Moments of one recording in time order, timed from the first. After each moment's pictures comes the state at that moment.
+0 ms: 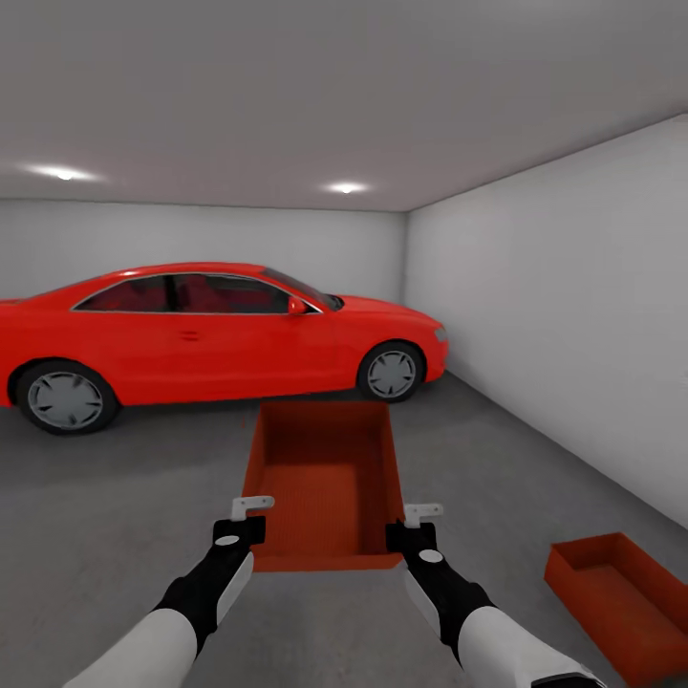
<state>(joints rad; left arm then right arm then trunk) -0.63 -0.07 -0.10 -0.50 0.10 0.13 0.30 -0.68 0.17 0.07 -0.30 0.02 -0.07 -0.17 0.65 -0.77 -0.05</state>
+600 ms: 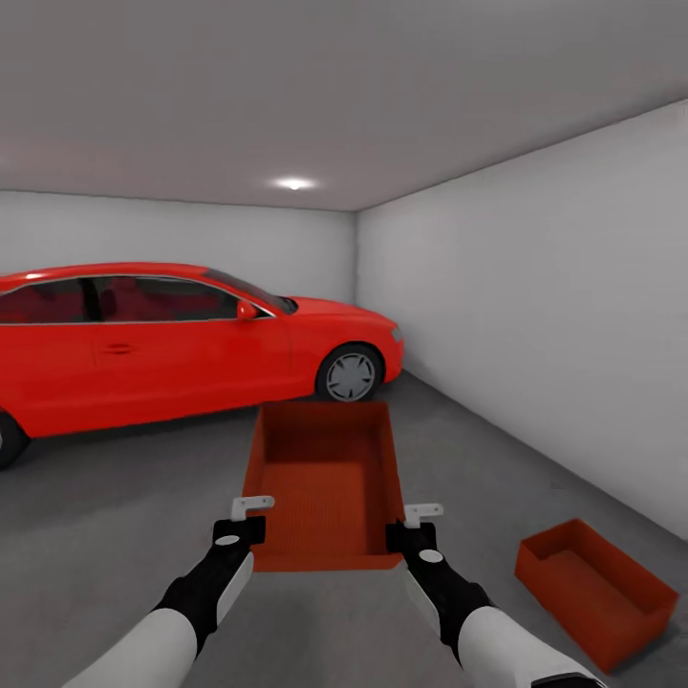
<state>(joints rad) -0.63 -0.07 -0.10 -0.50 0.10 0.13 0.30 -0.68 0.17 0.07 -0.30 0.02 -0.07 -0.17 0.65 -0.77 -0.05</state>
